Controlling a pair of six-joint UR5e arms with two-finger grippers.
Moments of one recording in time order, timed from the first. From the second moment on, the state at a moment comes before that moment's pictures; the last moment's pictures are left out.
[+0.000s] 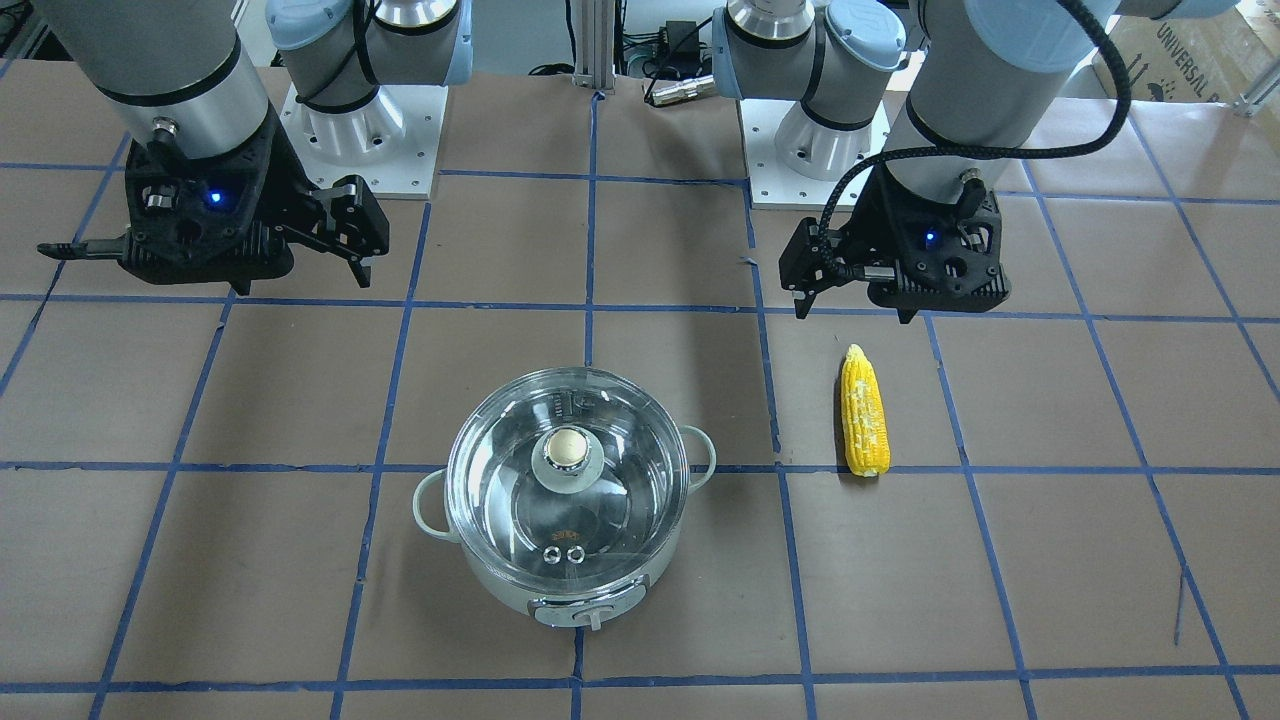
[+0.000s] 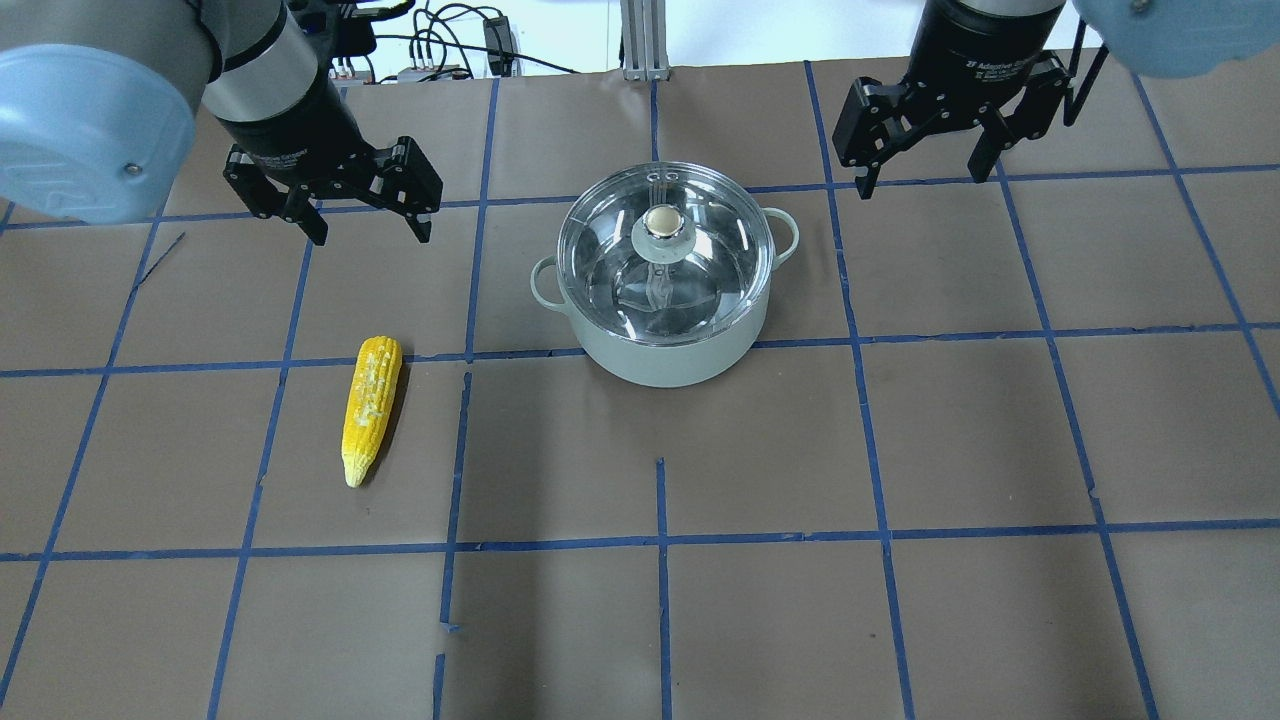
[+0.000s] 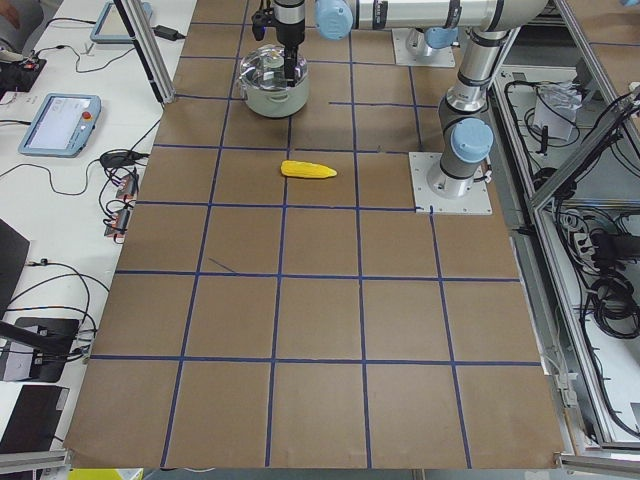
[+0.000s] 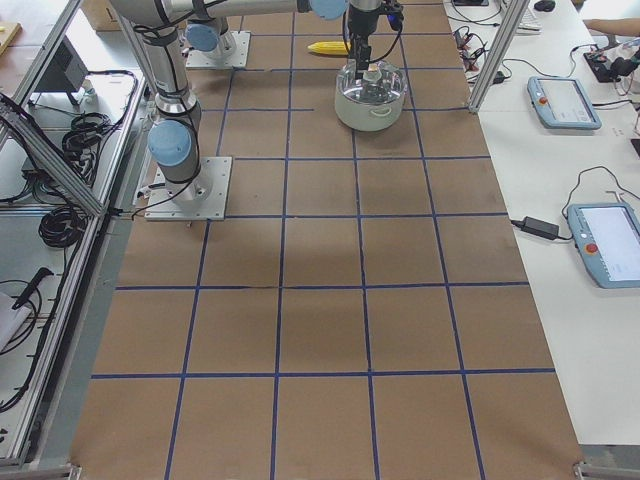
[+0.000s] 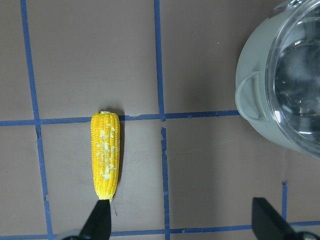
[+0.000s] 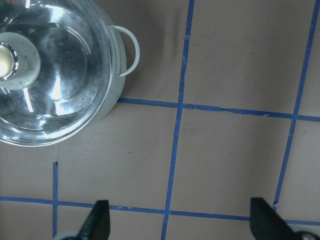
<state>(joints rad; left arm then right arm) -1.58 -1.65 -1.56 -1.50 1.56 0.02 1.62 -1.45 1.40 -1.49 -1.58 -0.06</state>
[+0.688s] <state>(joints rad) -1.58 -1.66 -1.56 -1.49 1.55 0.02 1.62 -1.45 1.40 -1.48 -1.58 -0.06</state>
